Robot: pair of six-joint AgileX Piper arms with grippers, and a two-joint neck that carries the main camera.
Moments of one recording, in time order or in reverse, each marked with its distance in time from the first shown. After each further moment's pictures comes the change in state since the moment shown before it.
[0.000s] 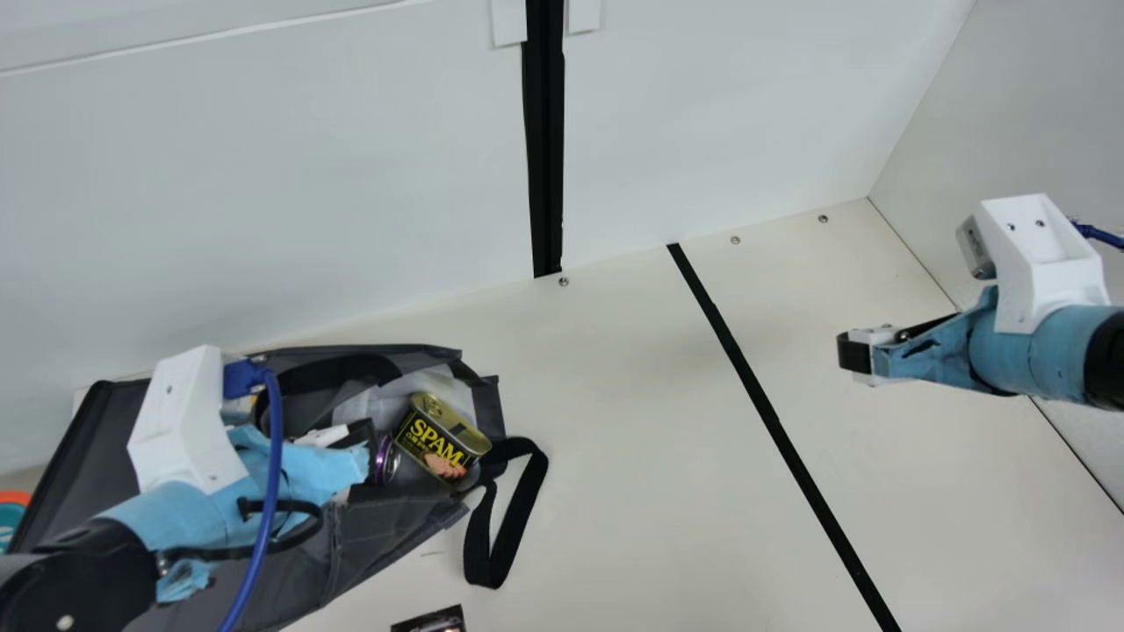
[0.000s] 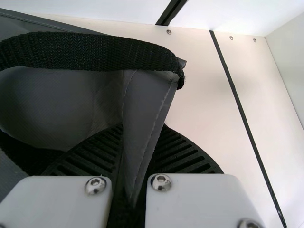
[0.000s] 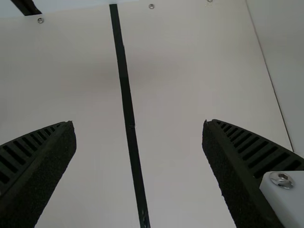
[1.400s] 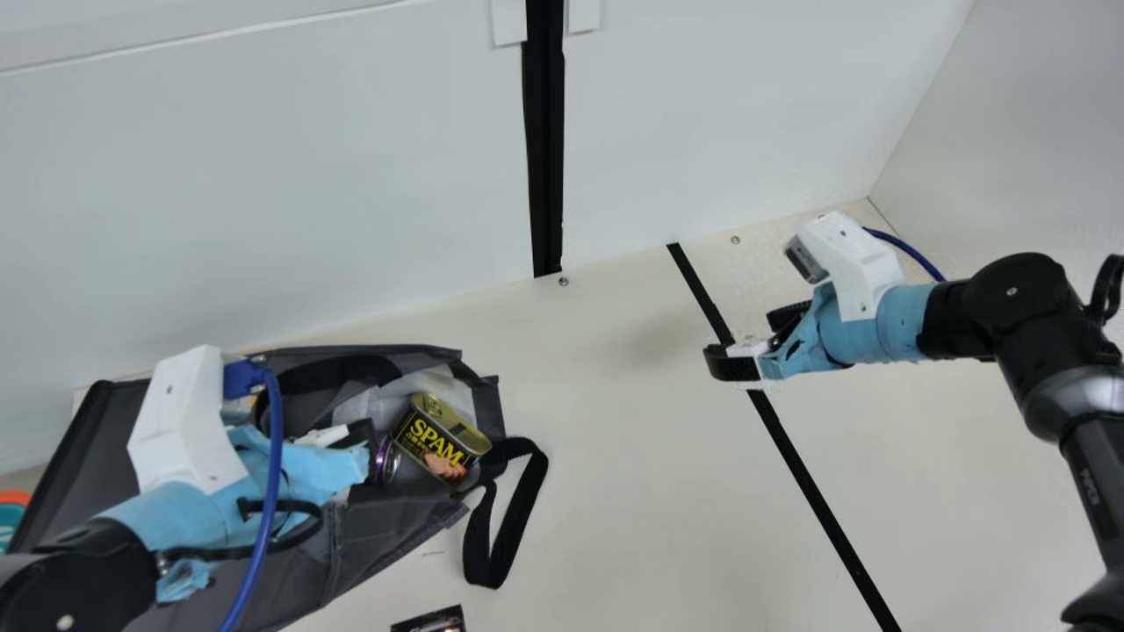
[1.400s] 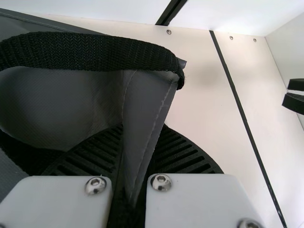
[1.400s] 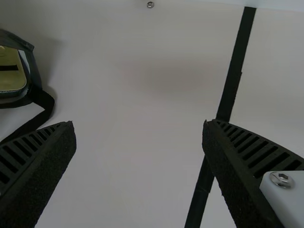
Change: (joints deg) left arm 0.0 0.0 0.0 0.0 0.0 0.0; right arm 7.2 19.9 2.8 24.4 -3.0 -31.7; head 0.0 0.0
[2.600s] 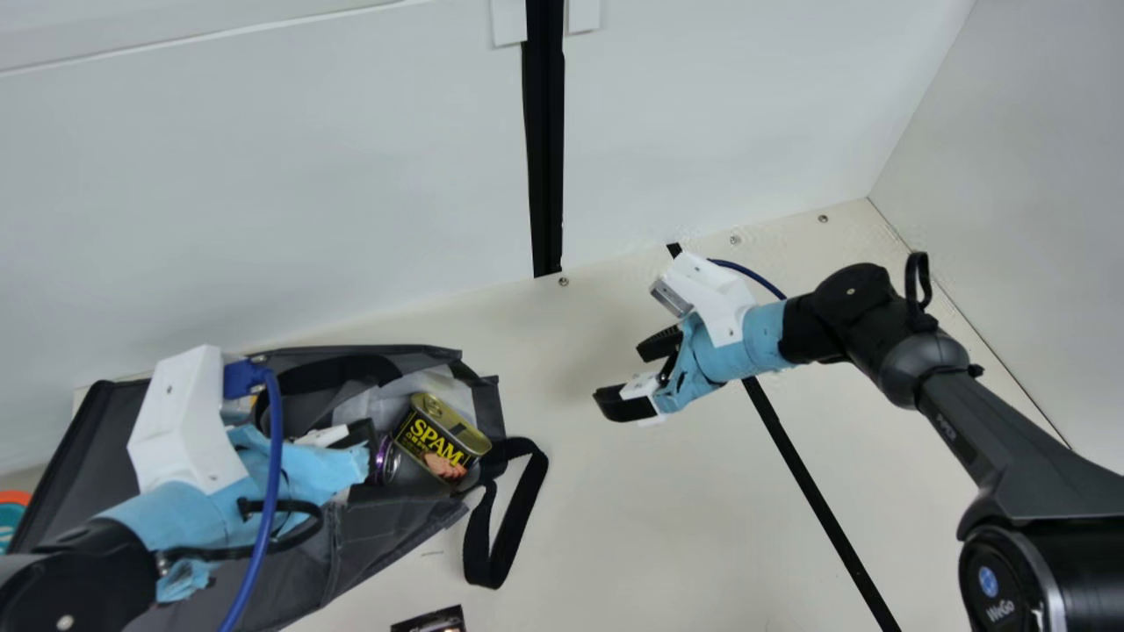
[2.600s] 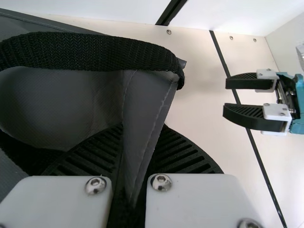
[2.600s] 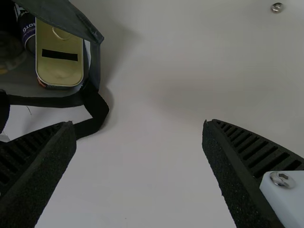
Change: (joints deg) left arm 0.0 0.0 0.0 0.0 0.0 0.0; right arm 14.7 11.6 0.2 10.0 -1.9 -11.5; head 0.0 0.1
